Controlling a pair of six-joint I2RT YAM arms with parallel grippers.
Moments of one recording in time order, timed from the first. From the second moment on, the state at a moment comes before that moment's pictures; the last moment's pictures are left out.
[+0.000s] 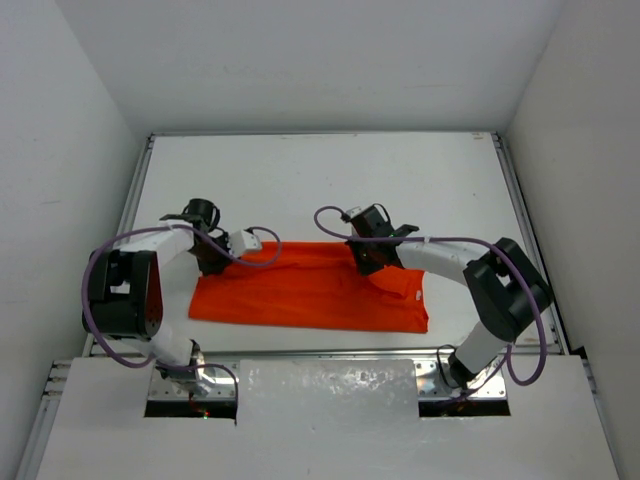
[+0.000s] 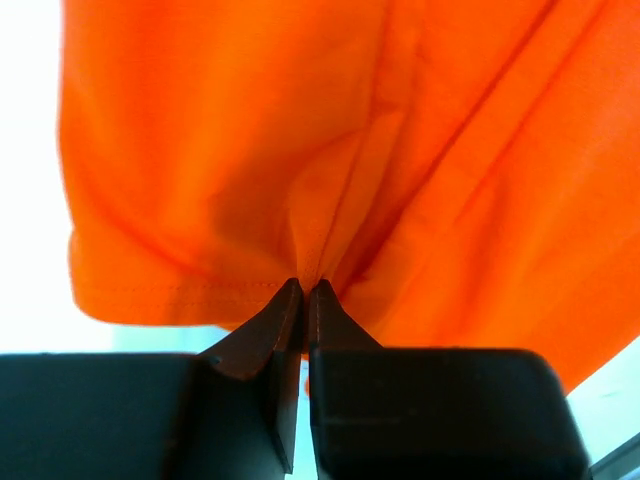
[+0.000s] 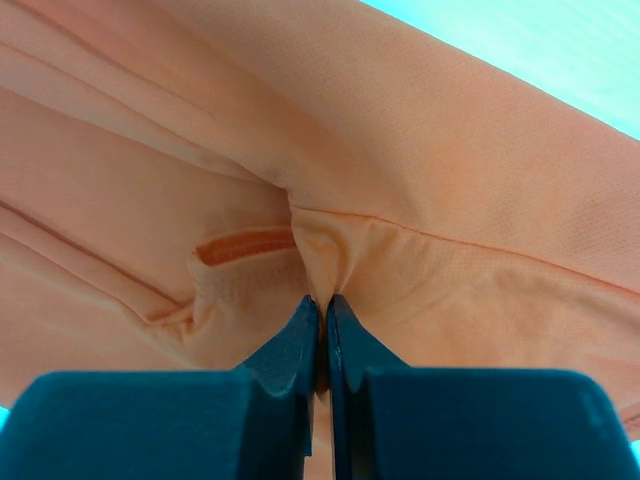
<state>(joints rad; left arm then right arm) -0.03 1.55 0.85 -0.70 0.26 1.16 0.64 1.65 0.89 -0.30 0.02 0.21</state>
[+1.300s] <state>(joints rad) 0.03 1.55 0.96 -0.86 0.30 1.34 0.64 1.59 0.89 -0.48 -0.23 -0.09</state>
